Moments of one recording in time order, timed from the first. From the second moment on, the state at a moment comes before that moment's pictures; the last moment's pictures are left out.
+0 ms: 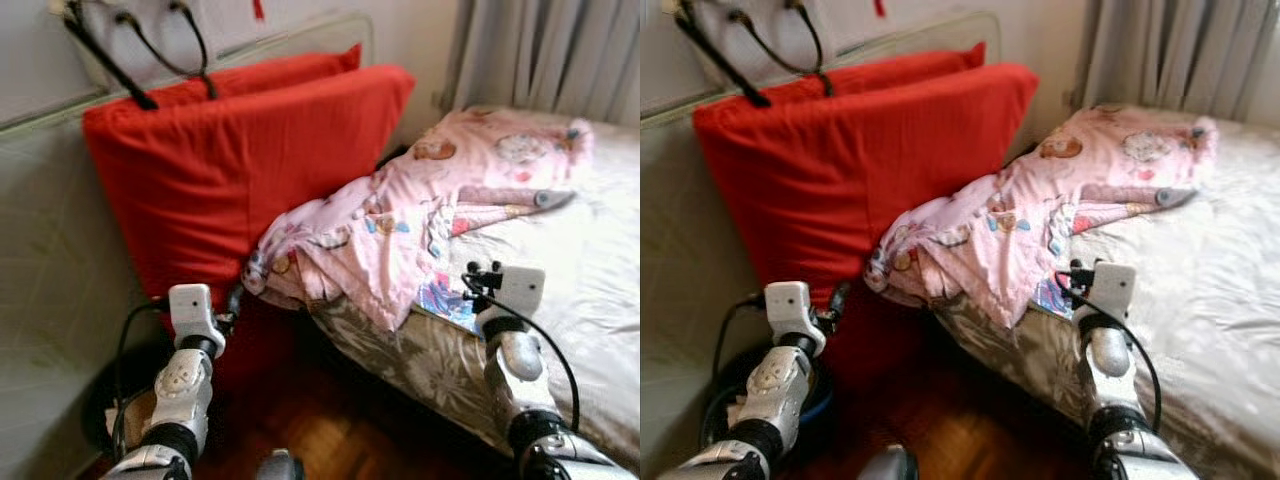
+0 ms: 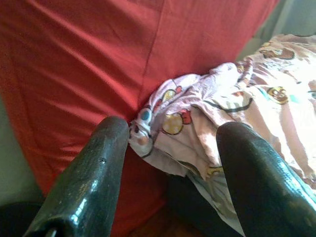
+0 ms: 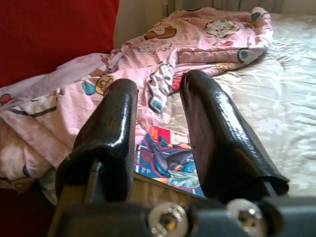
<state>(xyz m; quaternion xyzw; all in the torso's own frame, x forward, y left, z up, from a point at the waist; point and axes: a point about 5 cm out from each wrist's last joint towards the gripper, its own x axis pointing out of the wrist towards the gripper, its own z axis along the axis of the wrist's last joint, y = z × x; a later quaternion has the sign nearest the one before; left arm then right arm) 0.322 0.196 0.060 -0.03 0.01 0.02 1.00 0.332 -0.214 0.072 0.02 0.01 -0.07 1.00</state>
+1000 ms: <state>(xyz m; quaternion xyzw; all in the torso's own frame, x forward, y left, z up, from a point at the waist) 0.325 0.195 0.064 -0.02 0.00 0.01 1.00 0.332 -0.213 0.069 0.02 0.03 -0.07 1.00</state>
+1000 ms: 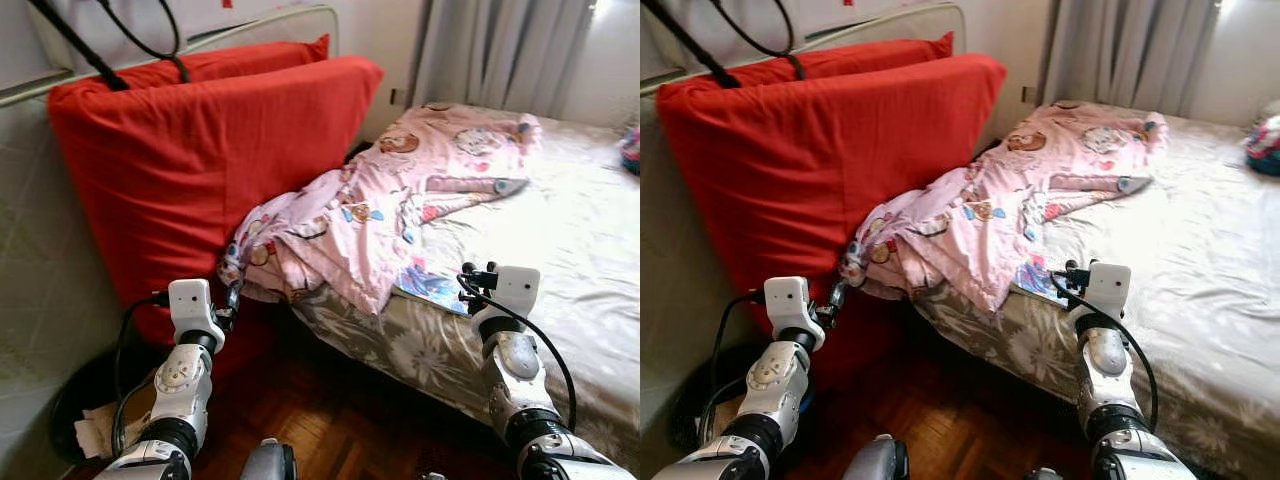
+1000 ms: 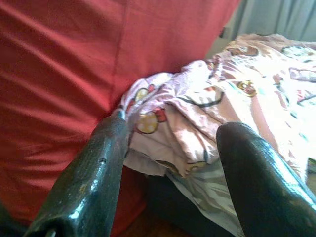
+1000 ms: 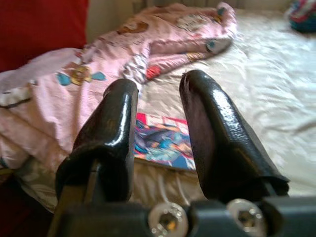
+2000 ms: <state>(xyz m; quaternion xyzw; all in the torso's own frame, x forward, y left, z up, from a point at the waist) 0.326 0.194 0.065 -0.03 0.00 0.02 1.00 0.331 -0.211 0.066 0.02 0.03 -0.06 1.00</state>
